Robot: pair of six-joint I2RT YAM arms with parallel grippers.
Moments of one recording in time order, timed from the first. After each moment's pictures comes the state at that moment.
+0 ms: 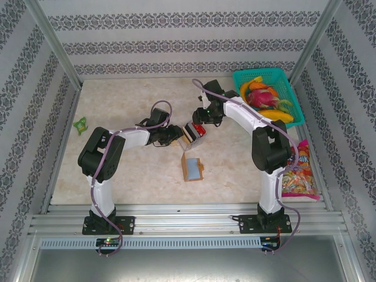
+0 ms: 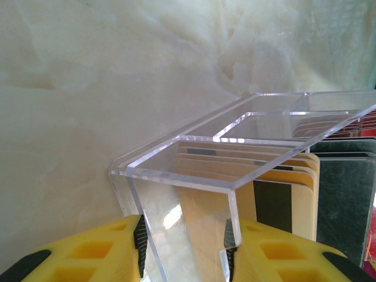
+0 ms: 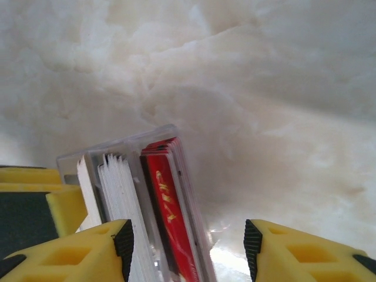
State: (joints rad) left arm -0.42 1.94 1.13 -0.08 0.35 -0.92; right arm 0.41 2.04 1.69 -0.81 -0.26 0.28
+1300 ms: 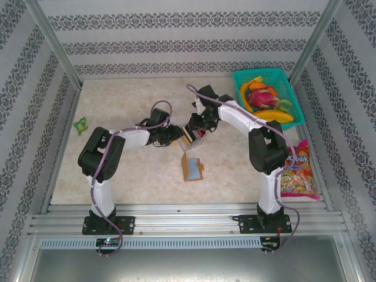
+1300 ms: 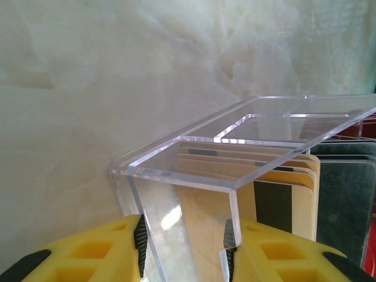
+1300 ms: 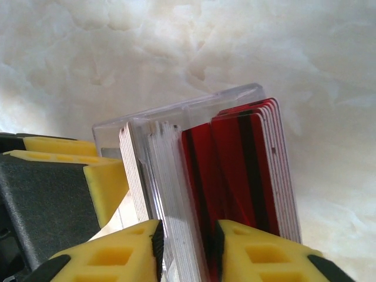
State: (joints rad) left arm -0.42 1.94 1.13 -0.08 0.35 -0.92; right arm 0.46 2.05 1.66 -0.80 -0.29 0.31
